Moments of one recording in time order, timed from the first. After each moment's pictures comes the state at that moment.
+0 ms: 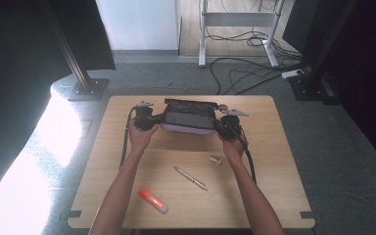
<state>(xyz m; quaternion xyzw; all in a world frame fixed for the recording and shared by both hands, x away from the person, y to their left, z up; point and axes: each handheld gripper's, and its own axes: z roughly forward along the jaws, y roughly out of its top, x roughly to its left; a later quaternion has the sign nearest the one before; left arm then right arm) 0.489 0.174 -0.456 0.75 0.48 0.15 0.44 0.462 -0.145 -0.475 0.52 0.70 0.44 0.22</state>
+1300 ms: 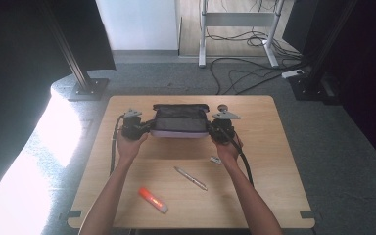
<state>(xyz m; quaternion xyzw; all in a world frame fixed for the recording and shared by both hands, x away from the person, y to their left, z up) 0.445 0.206 -0.451 0.74 0.46 0.17 0.45 0.439 -0.118 -0.461 0.47 0.72 0.45 0.24</state>
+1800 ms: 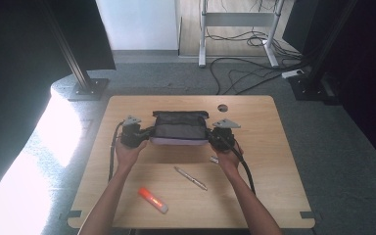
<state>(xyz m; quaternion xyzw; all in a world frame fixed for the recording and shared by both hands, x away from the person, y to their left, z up) 0.426 0.207 -0.466 0.75 0.46 0.16 0.45 0.419 -0.119 -0.476 0.46 0.73 0.45 0.23</state>
